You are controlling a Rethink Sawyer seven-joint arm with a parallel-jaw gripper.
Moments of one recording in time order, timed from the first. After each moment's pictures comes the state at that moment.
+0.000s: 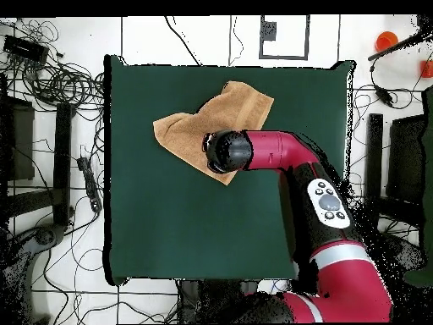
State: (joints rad) arm -0.39 -0.48 0.33 1.44 -0.36 0.60 1.96
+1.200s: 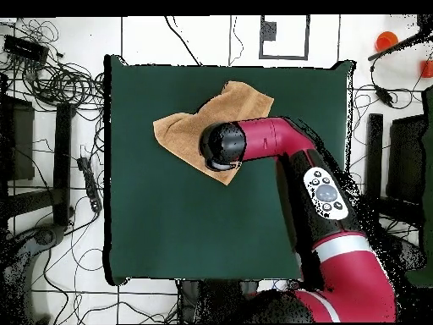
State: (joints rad) arm -0.43 -0.48 0.46 1.39 -0.53 0.81 1.92
